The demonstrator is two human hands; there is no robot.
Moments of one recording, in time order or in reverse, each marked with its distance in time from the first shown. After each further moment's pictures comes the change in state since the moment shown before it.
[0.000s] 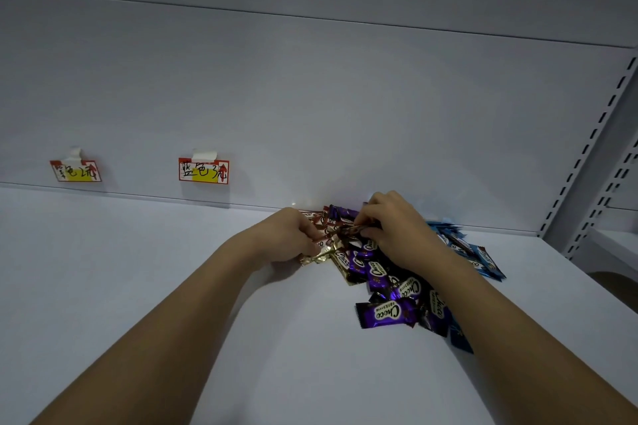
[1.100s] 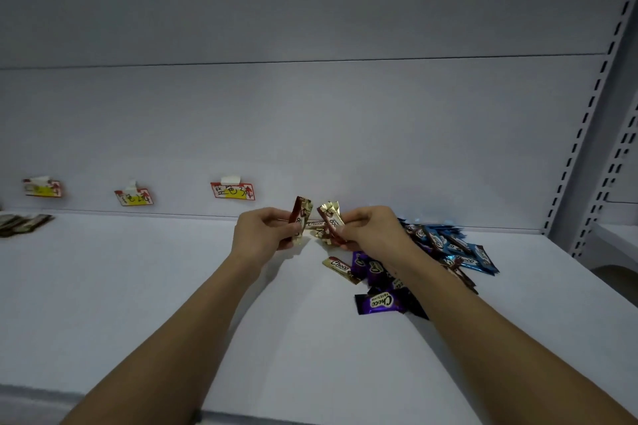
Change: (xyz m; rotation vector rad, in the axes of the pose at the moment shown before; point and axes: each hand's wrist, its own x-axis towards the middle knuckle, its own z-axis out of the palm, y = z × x) left_hand -0.043 -0.004 -0.013 -0.558 0.533 0.005; right_hand -0.010 -0.049 -0.009 1.235 -0.003 0.409
